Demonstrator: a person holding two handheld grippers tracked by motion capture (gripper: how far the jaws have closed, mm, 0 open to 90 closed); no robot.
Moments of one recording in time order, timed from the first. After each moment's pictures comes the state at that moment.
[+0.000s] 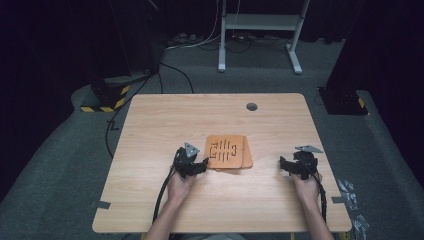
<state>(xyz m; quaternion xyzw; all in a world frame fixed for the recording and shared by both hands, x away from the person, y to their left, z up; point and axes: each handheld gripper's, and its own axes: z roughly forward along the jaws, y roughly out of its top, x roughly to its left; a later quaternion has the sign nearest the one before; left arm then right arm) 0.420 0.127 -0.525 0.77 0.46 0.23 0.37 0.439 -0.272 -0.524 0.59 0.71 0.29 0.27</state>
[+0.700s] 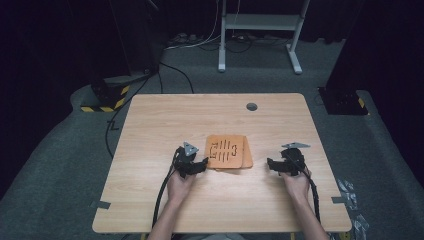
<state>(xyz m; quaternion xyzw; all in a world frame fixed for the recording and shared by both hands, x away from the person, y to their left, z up) 0.423 0.130 -0.525 0.76 0.48 0.21 0.38 0.444 -0.236 -0.514 0.55 0.75 0.30 0.19</state>
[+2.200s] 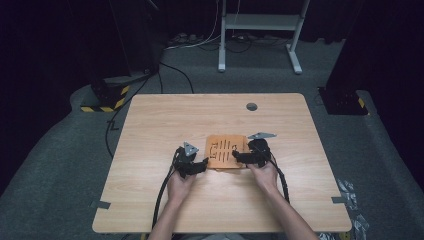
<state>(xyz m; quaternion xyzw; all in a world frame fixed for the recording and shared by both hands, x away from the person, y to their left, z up) 0.423 0.130 -0.525 0.76 0.48 0.21 0.38 0.463 -0.133 -0.496 0.47 0.78 0.38 0.14</state>
